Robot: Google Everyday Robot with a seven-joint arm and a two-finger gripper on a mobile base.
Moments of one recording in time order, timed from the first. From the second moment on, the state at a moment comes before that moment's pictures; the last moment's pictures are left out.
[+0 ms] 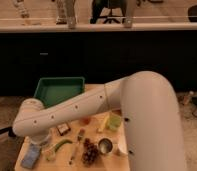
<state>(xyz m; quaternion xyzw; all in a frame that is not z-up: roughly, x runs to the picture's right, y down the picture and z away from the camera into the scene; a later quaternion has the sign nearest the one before) -0.247 0.274 0.680 -0.10 0.36 0.90 0.24</state>
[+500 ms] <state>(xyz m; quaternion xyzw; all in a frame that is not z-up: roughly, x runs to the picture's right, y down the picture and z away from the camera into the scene) -0.269 0.299 0.703 -0.12 0.39 0.86 0.32</state>
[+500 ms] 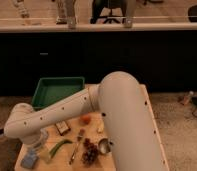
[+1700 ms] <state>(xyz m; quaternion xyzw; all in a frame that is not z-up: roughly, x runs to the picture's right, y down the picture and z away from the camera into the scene) -0.235 0.311 0.746 -0.12 0.42 0.85 0.29</state>
